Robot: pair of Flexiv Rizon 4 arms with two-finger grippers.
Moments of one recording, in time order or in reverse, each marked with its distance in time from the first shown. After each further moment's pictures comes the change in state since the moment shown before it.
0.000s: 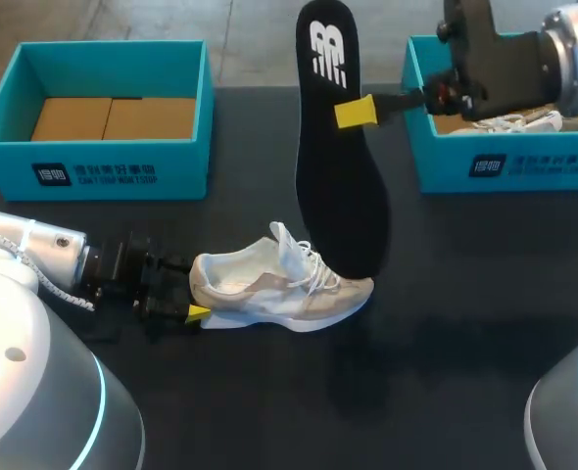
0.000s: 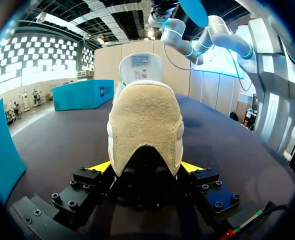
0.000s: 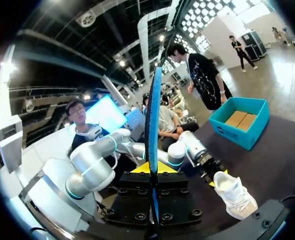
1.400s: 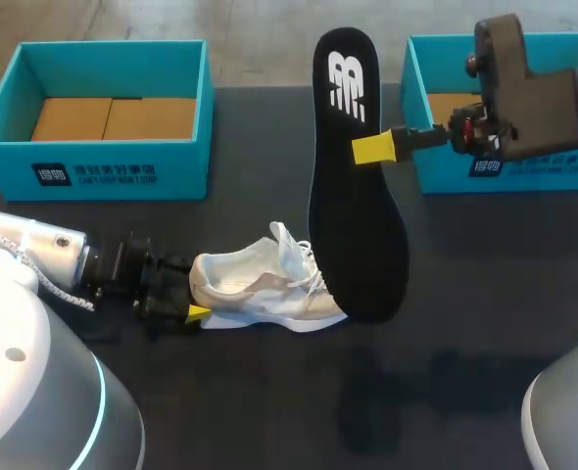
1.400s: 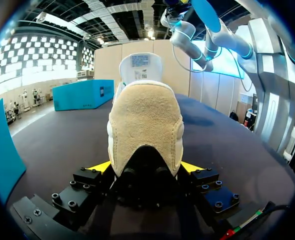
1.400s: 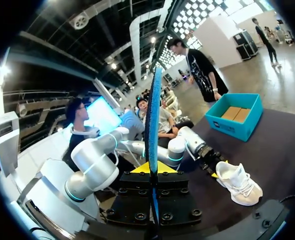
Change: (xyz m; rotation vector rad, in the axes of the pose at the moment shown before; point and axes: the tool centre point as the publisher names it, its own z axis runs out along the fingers) left arm 0.000 0.000 0.000 0.000 0.000 0.000; right arm 0.031 -0.028 -0.008 -0.022 -0.075 0.031
